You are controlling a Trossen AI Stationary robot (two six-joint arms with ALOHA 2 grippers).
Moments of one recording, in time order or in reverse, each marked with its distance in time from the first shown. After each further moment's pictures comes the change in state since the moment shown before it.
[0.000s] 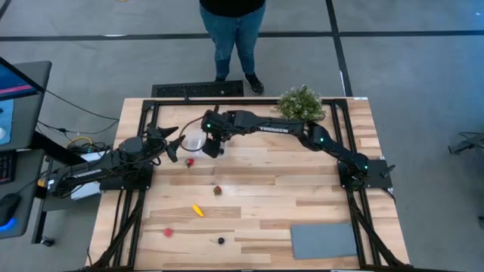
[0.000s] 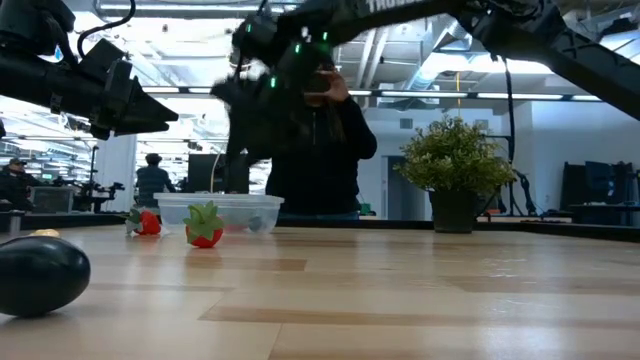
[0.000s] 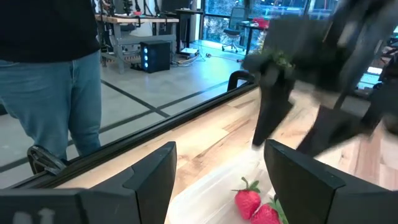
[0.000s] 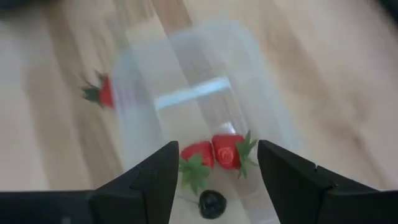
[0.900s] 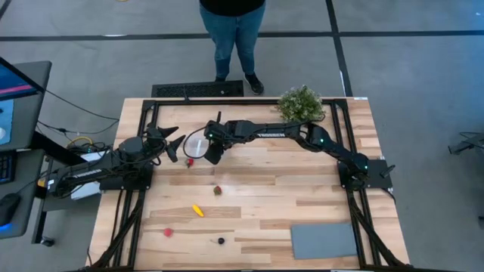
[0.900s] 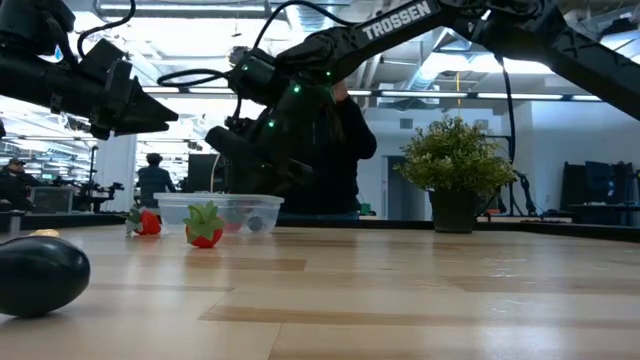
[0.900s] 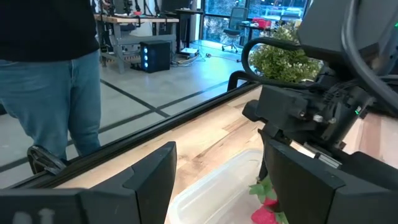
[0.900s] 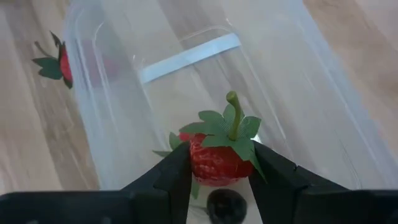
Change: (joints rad) left arm 0.000 0.000 0.000 0.000 0.000 -0.001; right arm 0.010 0.003 -0.240 0.208 0.002 0.106
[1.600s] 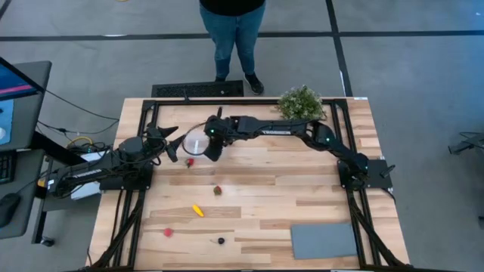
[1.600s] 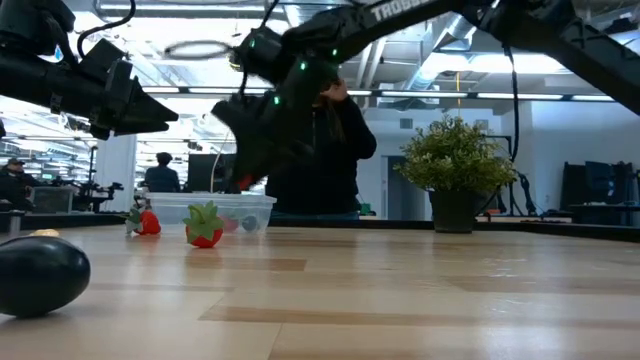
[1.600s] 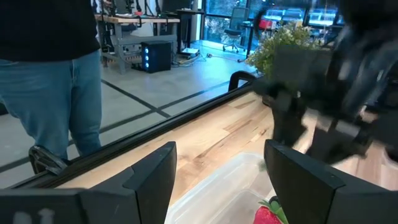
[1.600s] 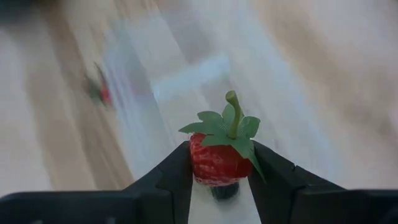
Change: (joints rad) left arm 0.000 0.000 0.000 0.000 -0.004 0.000; right arm 0.005 -0.074 -0.005 -0.024 -0.004 -0.020
